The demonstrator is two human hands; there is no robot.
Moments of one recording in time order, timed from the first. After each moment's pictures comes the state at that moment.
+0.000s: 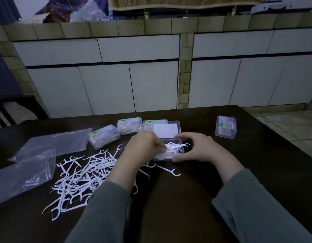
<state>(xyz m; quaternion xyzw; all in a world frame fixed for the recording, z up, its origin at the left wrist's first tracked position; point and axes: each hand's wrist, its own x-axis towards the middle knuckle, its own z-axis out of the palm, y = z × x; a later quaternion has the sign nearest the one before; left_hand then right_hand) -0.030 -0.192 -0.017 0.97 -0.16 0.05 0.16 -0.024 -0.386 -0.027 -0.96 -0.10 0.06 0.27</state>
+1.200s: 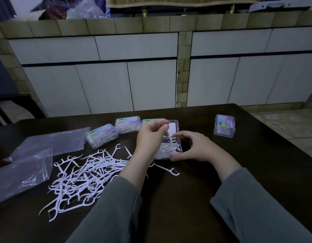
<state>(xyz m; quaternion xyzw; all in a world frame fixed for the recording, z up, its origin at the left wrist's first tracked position) -0.026 -0.225 -0.024 0.72 0.00 0.07 0.69 -0.018 -0.388 -0.037 -0.93 -0.12 0.07 0.33</state>
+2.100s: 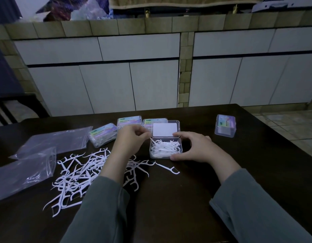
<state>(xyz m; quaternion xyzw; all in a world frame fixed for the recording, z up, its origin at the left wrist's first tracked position) -0.024 -0.168 -0.023 0.90 0.02 0.11 0.42 -0.031 -0.381 -0.028 -0.96 -0.10 0.04 0.25</state>
